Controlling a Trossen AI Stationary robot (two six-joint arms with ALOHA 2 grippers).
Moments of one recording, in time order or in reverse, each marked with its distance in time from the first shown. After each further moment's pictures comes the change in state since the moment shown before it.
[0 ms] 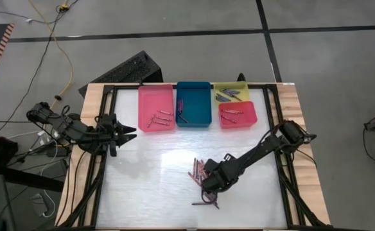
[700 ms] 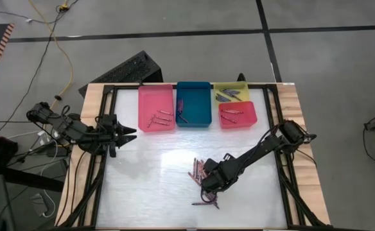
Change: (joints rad) left arm 0.000 0.000 0.000 0.000 0.026 -0.001; right arm -0.007 0.000 0.000 0.013 0.001 -0.002
